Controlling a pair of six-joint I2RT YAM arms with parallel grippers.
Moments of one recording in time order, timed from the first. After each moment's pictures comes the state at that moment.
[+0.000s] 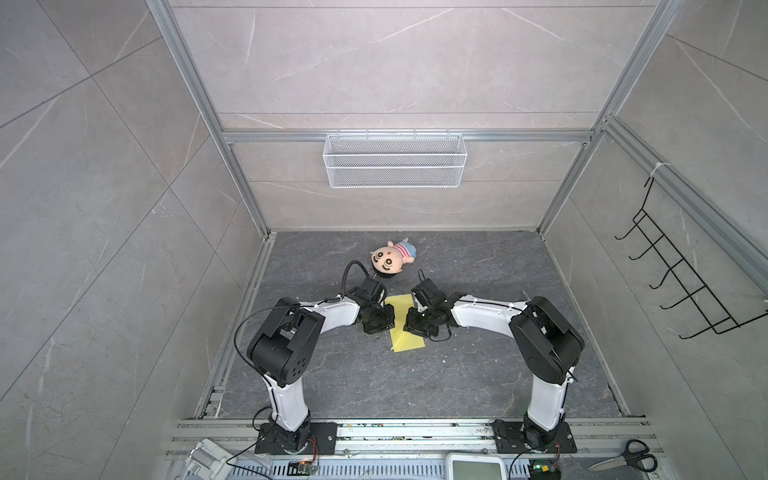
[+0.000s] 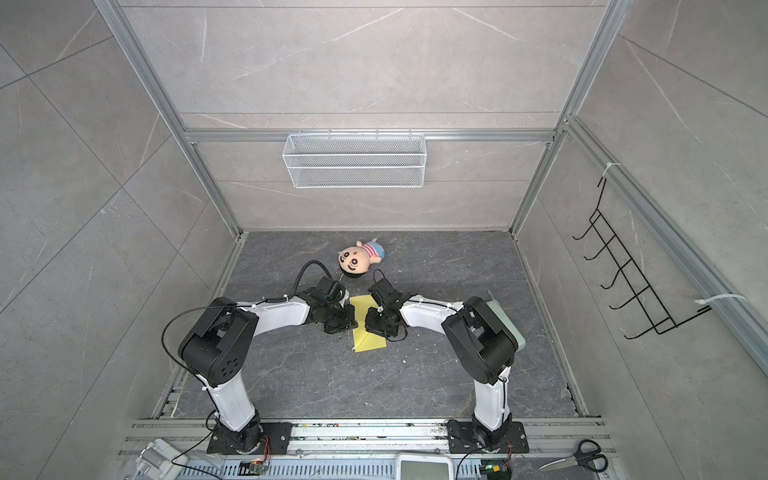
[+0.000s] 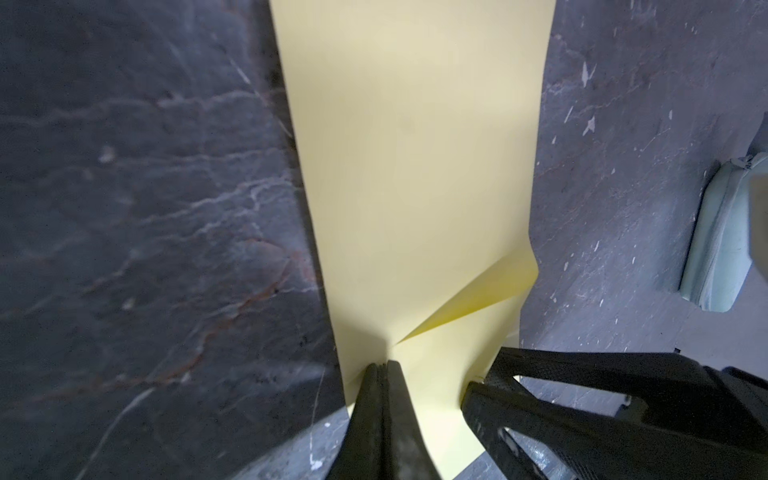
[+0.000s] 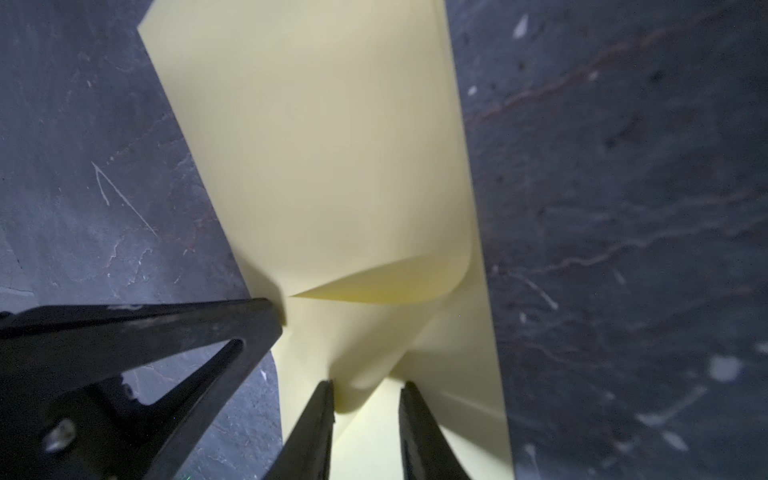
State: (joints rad) left arm -0.56 1.82 1.00 -0.28 0.37 -0.66; right arm 0.70 1.91 1.15 -0.36 -0.25 0.86
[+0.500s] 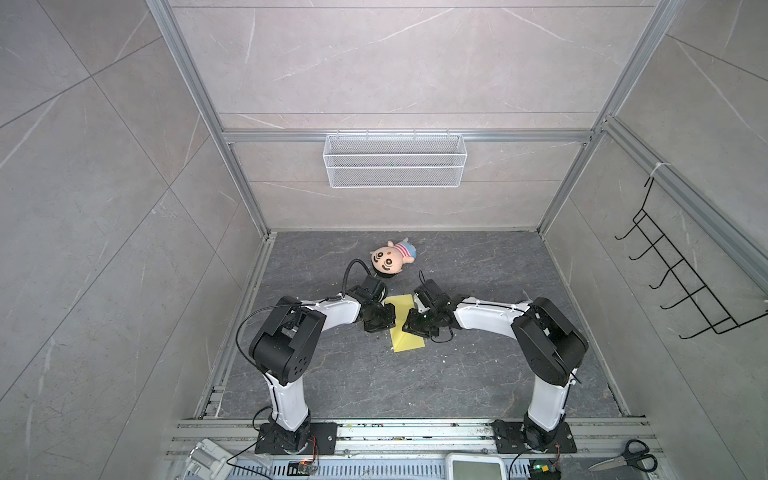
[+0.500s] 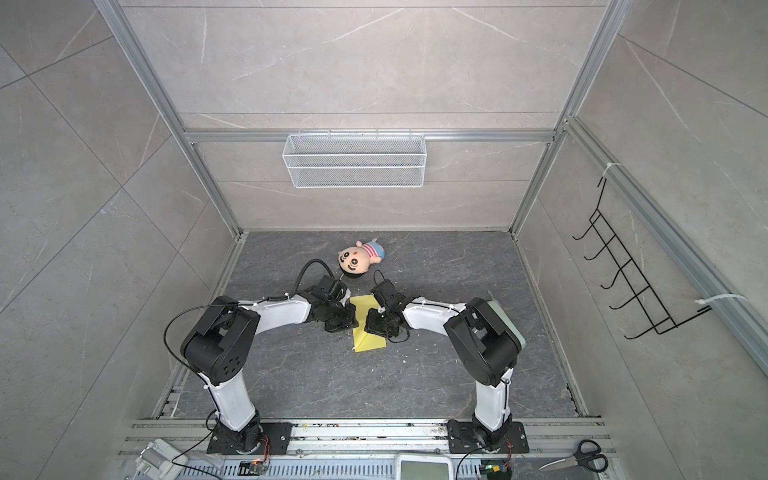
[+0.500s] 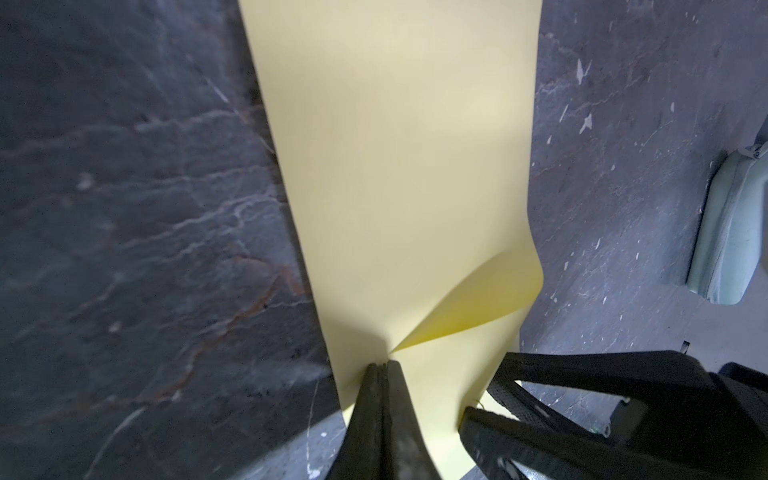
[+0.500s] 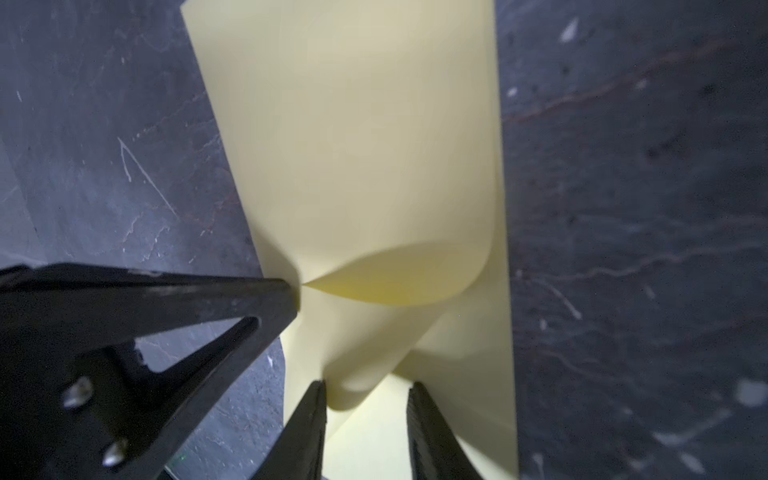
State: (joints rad) left arm -0.56 1.84 1.02 -0.30 0.36 -0.63; right arm 0.69 1.87 1.09 -0.29 -0.30 0.78
